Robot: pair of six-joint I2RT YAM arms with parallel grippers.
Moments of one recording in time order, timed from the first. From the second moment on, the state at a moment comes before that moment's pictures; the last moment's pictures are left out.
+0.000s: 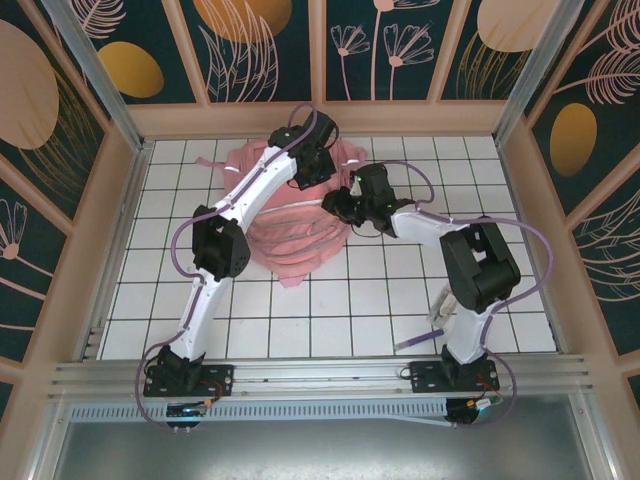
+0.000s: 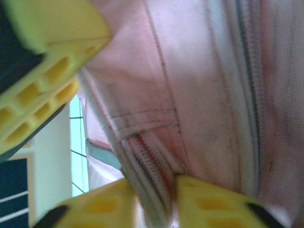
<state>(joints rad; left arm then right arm) -0.58 2.41 2.46 -1.12 0.00 -0.91 0.51 1.84 1.14 0.06 -0.43 0.92</state>
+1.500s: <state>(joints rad) -0.60 1.78 1.25 -0.46 0.07 -0.66 0.47 1.88 1.19 0.07 -0.63 1.19</state>
